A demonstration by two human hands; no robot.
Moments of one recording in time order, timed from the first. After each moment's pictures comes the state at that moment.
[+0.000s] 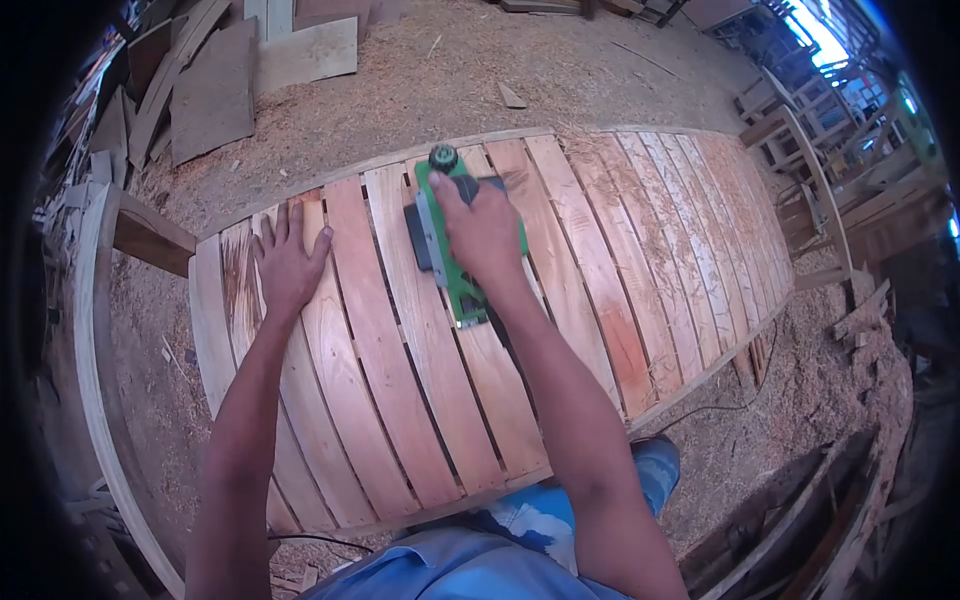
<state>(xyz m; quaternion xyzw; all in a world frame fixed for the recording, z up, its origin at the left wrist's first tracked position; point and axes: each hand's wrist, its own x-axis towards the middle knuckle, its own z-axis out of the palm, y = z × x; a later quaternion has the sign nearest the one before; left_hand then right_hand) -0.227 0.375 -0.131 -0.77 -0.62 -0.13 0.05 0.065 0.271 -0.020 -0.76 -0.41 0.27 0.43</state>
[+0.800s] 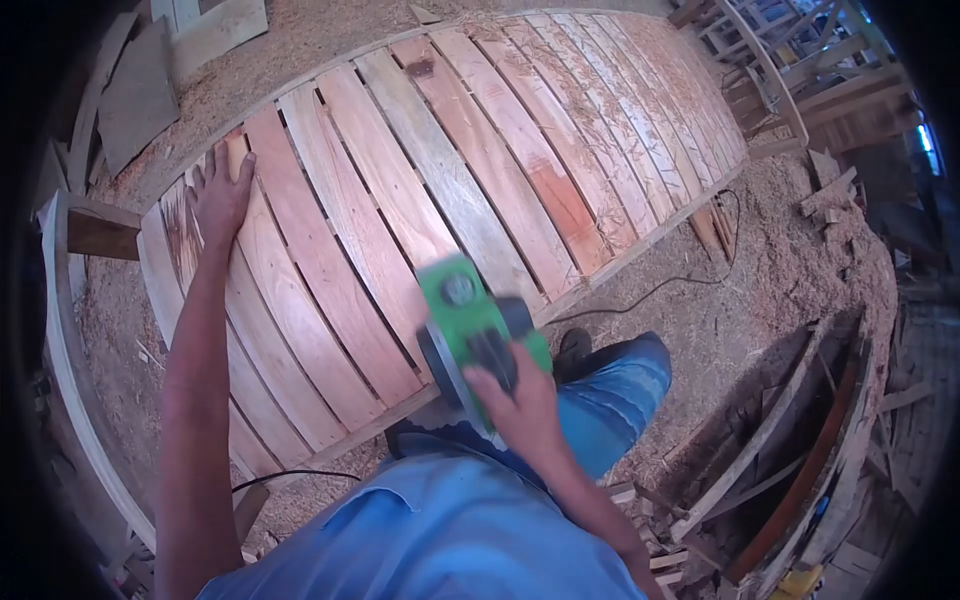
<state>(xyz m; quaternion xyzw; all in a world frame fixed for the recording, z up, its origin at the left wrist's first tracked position) -0.236 0.387 -0.147 -0.78 -0.61 -0.12 0.07 -0.020 -0.122 0.004 -0.80 -0.29 0.34 0.39</state>
